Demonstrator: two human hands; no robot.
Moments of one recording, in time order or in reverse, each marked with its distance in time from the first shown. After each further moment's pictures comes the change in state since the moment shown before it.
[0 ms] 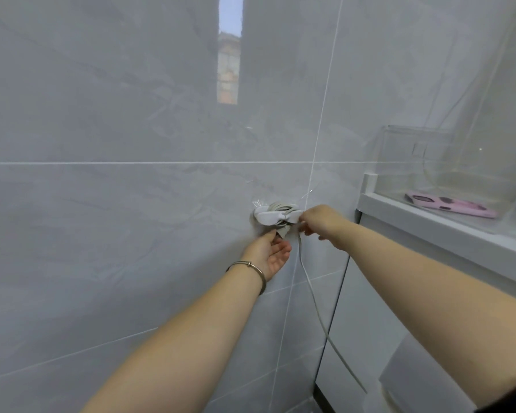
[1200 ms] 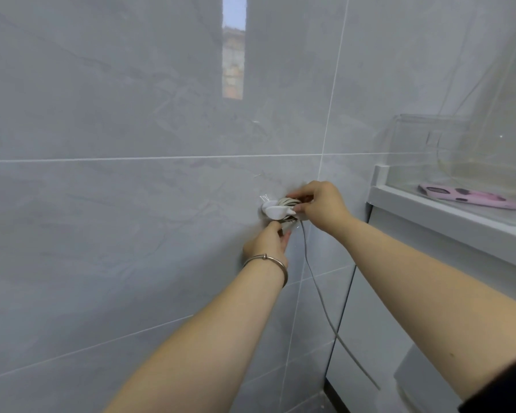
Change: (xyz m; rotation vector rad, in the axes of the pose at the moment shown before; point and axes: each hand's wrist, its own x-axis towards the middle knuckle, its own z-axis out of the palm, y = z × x) left_hand -0.003 0.001 0.009 -0.355 0.233 0.246; right_hand 0.006 -0.011 0.012 -0.067 0.214 -0.449
